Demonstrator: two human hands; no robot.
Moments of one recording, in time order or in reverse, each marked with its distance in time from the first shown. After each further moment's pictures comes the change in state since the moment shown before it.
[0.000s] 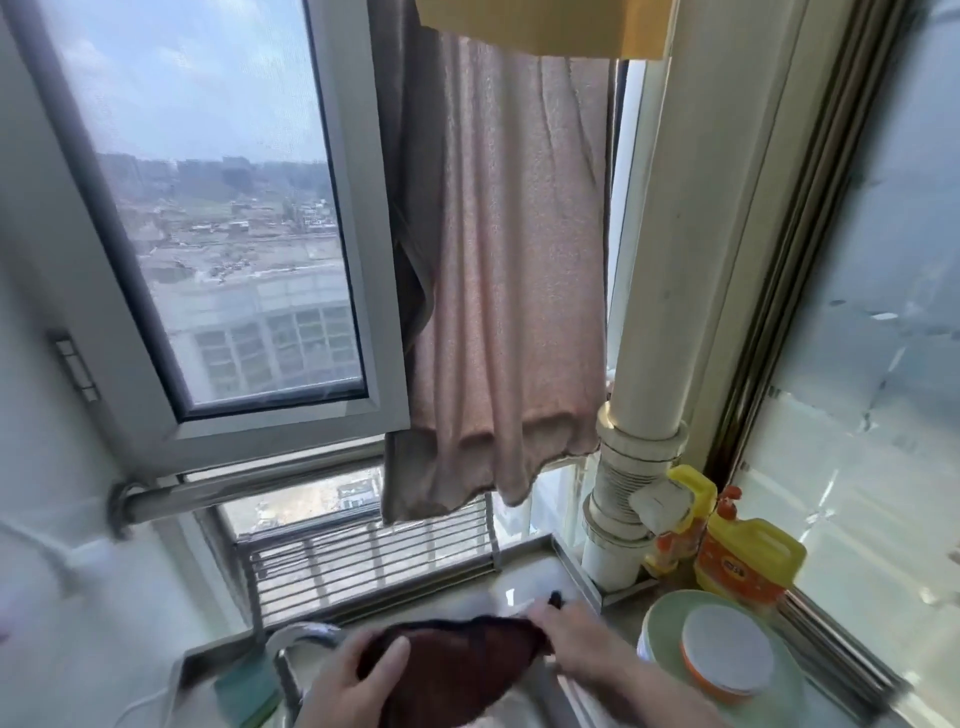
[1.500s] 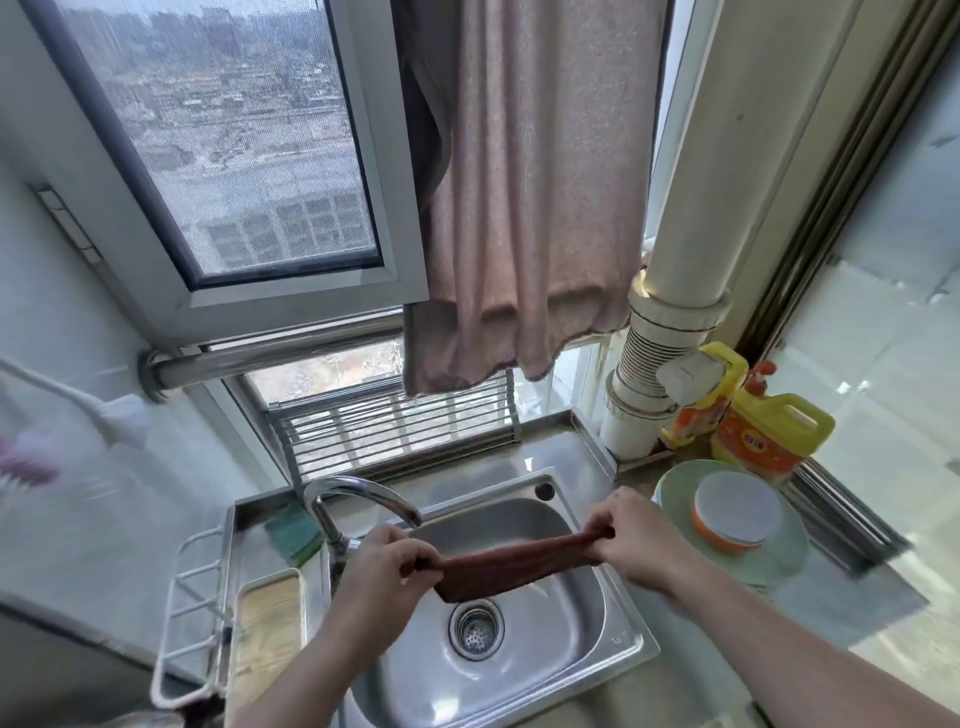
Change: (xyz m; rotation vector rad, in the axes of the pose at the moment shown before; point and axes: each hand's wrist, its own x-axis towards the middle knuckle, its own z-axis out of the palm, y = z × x) left_hand -0.021 -0.070 -0.022 0.834 -0.232 0.290; right_hand -0.072 0.040 0.004 -0.442 0.172 -0.004
